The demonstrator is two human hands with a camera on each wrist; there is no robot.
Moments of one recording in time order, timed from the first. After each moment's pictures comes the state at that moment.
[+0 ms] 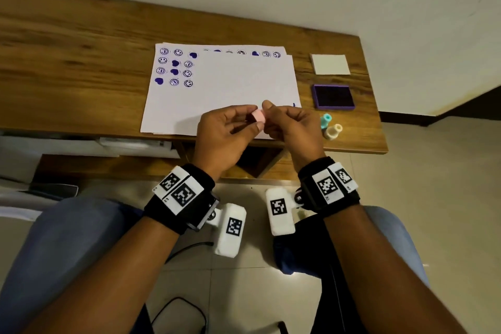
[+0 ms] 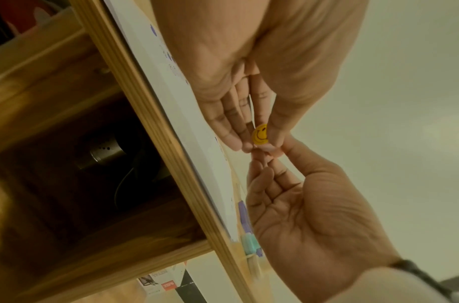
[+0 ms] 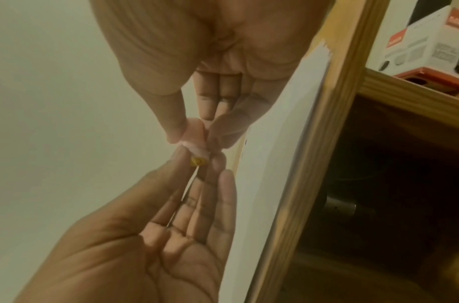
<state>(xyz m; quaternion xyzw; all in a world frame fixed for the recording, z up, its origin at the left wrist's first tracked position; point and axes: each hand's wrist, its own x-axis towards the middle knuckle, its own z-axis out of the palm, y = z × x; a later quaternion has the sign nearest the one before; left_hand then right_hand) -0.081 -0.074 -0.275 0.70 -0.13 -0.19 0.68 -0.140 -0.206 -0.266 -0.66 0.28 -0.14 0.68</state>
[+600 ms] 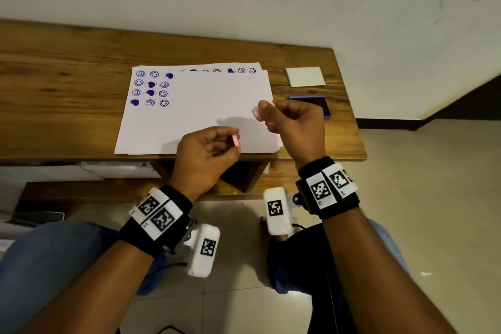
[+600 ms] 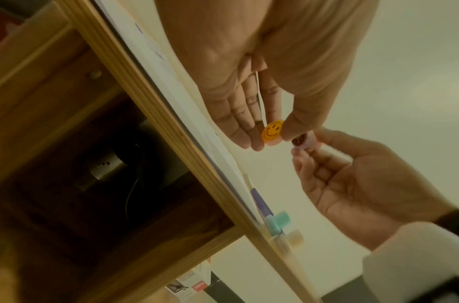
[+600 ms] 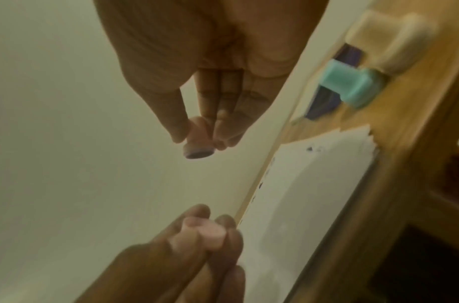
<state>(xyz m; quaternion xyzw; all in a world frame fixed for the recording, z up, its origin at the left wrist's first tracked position) -0.094 -0.080 -0.282 0.72 -0.17 -0.19 0.64 -0.150 -0.246 -0.249 -0.71 0.26 -0.24 0.61</state>
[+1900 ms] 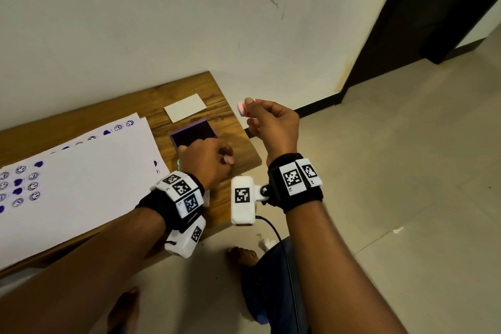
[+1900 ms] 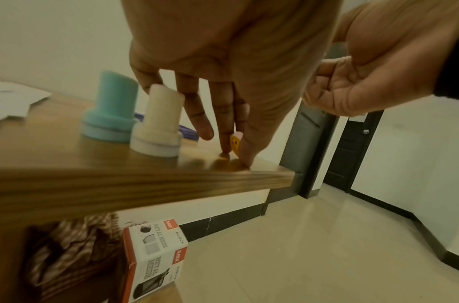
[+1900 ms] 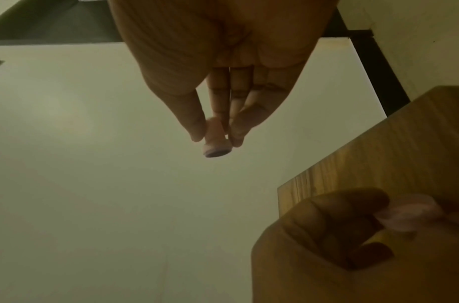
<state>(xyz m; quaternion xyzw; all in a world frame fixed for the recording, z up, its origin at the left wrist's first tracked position) -0.146 -0.299 -0.276 0.87 -0.45 -0.11 0.17 -0.248 -0.399 -0.235 -0.45 0.39 -0.40 0.70</state>
